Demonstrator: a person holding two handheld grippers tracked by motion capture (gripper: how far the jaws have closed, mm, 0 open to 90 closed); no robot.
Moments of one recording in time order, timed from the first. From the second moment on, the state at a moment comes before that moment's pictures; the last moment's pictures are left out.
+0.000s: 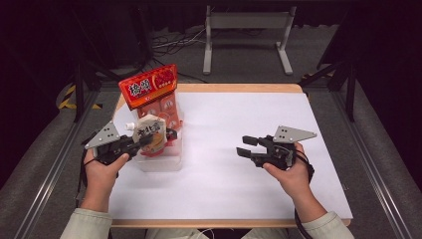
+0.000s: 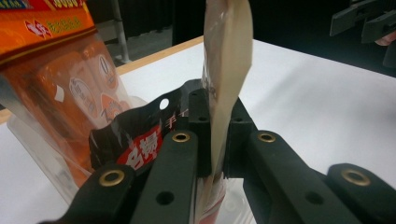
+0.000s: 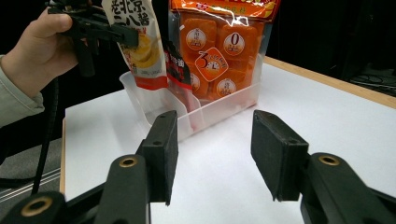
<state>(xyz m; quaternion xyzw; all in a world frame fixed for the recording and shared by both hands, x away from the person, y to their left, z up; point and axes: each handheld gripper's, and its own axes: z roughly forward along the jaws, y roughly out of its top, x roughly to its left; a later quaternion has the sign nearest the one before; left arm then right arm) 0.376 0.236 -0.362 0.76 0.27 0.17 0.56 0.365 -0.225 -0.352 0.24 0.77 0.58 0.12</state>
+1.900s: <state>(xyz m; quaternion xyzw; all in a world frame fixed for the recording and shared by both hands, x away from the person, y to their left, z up) 0.384 0.241 -0.396 0.80 0.32 0.11 0.49 0.370 -0.224 -0.358 0.24 0.76 0.59 0.11</state>
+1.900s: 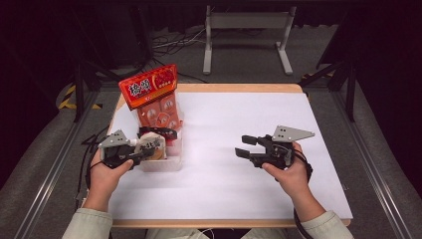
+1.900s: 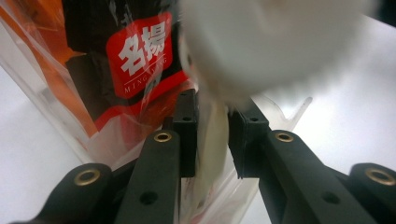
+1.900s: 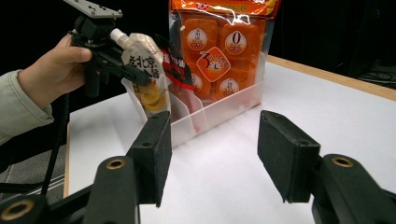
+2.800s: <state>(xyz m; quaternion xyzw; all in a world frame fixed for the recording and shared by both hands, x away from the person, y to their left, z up) 0.341 0.276 -0.397 0.76 0.36 0.16 0.52 0.351 -0.265 -0.356 0.27 0.76 0.58 0.17</state>
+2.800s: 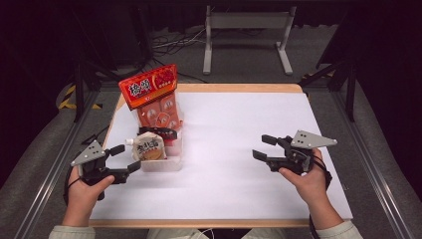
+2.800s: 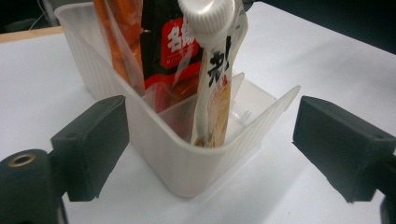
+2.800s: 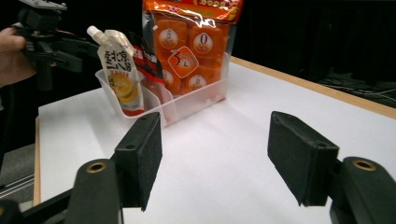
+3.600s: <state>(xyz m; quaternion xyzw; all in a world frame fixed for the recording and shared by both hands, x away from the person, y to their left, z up) 0.336 0.270 -0.430 0.75 0.40 0.15 0.50 0.344 -0.307 -0.406 0.34 0.76 0.52 0.21</state>
